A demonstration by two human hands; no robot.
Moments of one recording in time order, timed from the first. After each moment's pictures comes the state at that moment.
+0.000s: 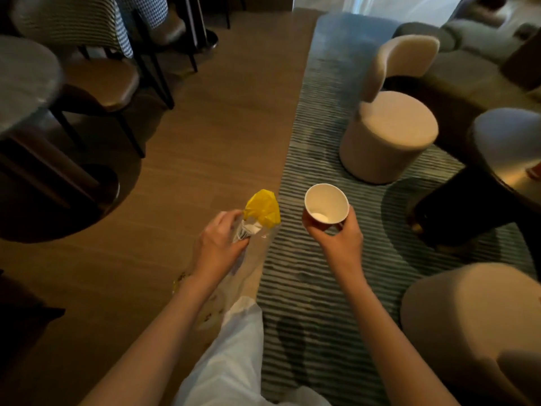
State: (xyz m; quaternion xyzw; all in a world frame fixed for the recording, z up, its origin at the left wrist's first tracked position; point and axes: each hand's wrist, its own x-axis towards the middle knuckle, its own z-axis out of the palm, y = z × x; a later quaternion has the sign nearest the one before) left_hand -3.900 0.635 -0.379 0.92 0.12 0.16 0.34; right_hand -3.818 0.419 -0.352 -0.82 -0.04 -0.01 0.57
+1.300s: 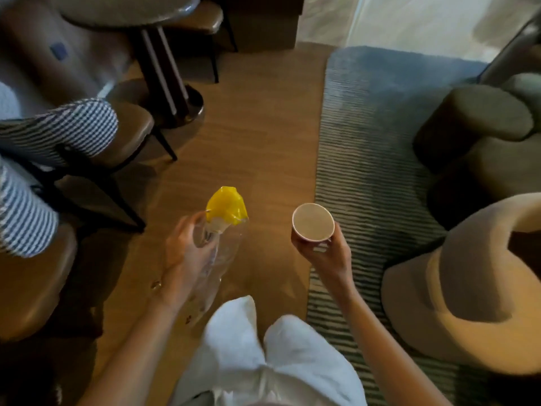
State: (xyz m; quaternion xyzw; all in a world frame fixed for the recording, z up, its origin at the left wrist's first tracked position) left_hand -2.940 1.109 -0.363 0.92 0.18 0.21 0.29; right_hand -2.862 0.856 -0.383 -0.82 -0.07 0.01 0.56
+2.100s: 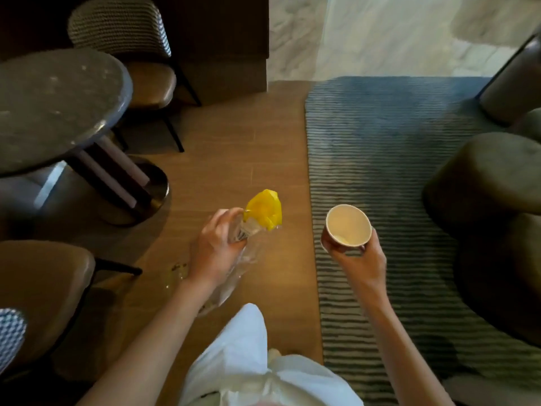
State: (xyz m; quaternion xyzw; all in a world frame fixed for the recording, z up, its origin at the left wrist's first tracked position) left_hand -2.246 1.212 -0.336 0.94 0.03 0.14 0.30; right_hand -2.226 0.945 -0.363 -0.83 0.03 -0.07 0.56
